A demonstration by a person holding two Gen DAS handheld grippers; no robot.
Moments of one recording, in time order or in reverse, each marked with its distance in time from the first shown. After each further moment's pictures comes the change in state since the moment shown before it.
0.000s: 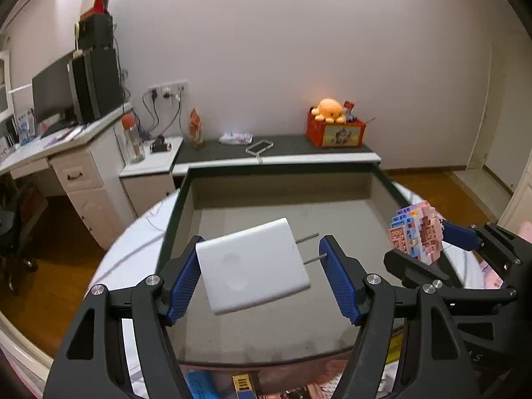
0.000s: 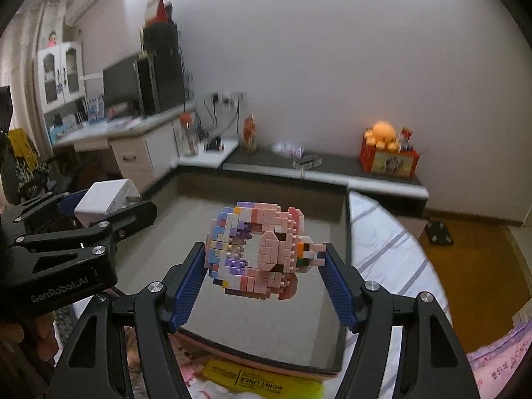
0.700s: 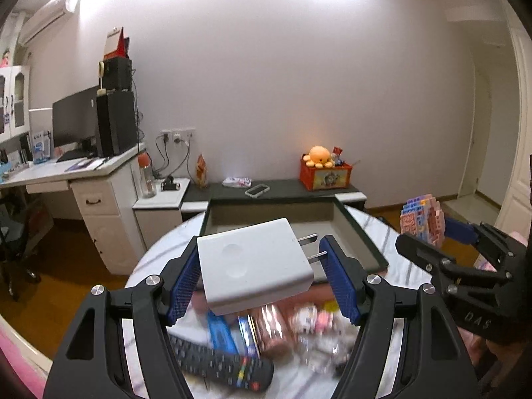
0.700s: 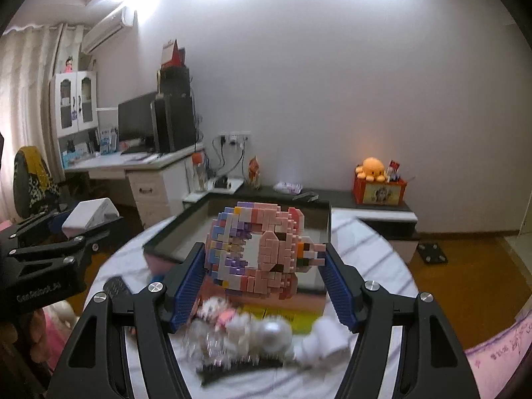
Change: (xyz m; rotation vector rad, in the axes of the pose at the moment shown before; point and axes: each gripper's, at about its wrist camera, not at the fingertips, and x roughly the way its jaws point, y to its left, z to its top) left arm -0.157 0.001 -0.038 -0.010 -0.246 -0.001; right arm -0.135 0.023 -0.031 -0.004 -0.247 -0.009
